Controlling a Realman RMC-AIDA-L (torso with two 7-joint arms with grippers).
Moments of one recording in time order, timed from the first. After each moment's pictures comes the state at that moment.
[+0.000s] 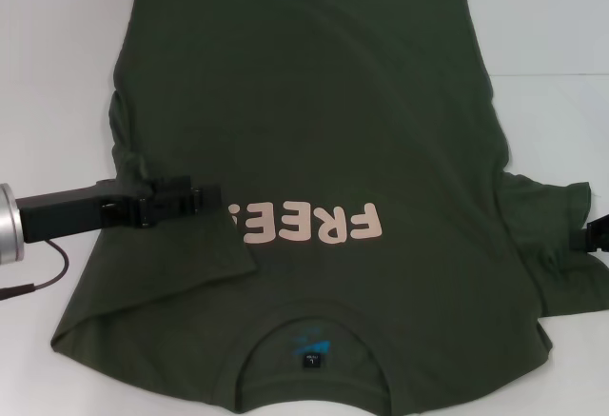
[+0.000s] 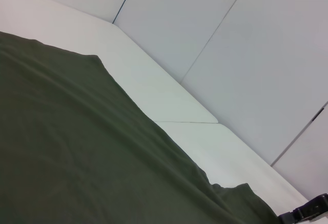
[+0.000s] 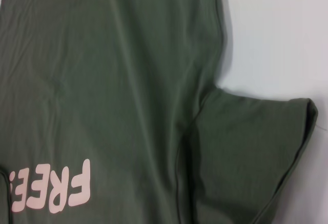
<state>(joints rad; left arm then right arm) -0.46 -2.15 0.63 0.93 2.04 1.55 -1.92 0.62 1.88 -0.57 -0.58 -2.45 -1.37 2.44</state>
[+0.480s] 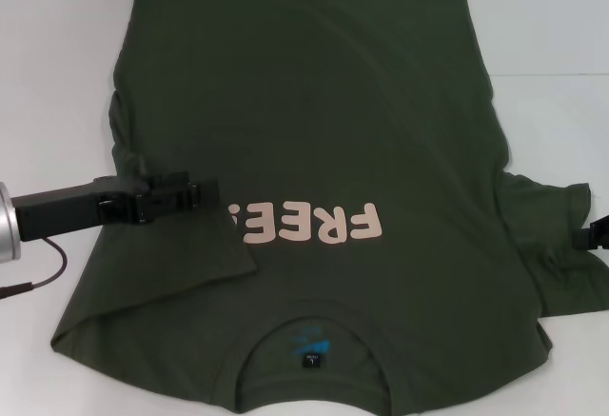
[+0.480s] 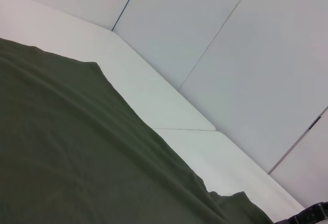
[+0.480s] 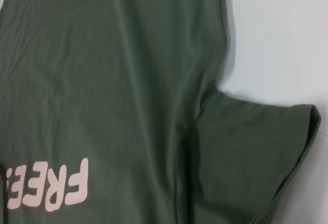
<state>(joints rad) -0.45 -2.14 0.63 0.93 2.01 1.55 -1.92 0.61 1.88 -0.57 -0.59 -2.45 -1.36 2.41</state>
